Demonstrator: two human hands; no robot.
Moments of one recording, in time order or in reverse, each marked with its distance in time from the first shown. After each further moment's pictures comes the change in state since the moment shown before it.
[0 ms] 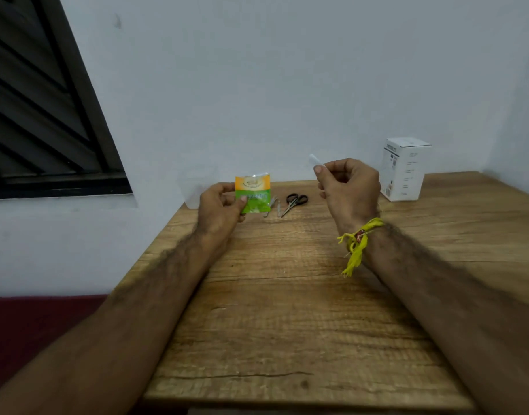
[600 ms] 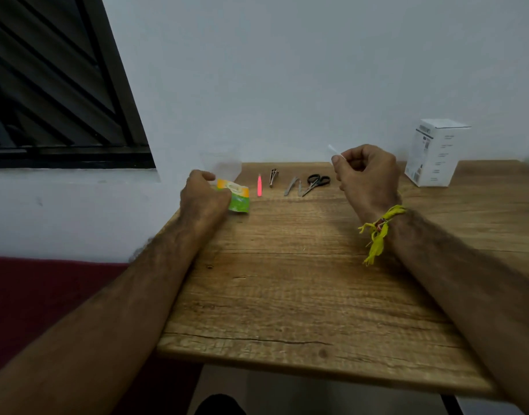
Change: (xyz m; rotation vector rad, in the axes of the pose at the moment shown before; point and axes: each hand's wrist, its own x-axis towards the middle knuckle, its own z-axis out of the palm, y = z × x) left_hand -0.010 -0.005 -0.055 0.465 0.306 -0.161; right_hand -0.005 0.013 0.002 -0.192 -0.111 -0.097
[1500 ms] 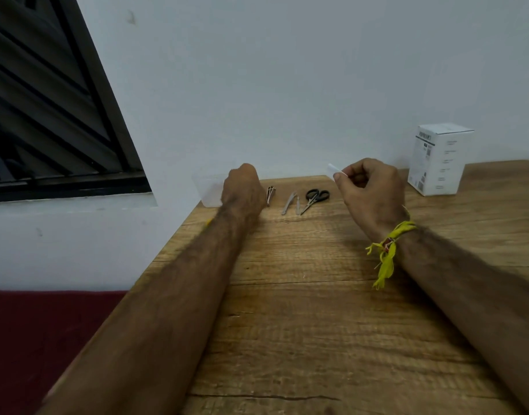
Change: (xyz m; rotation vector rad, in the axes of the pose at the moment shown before) left_hand 0.030 0.066 0.072 0.566 -0.155 0.290; right_hand 0.010 0.010 -0.005 -0.109 0.029 -0.077
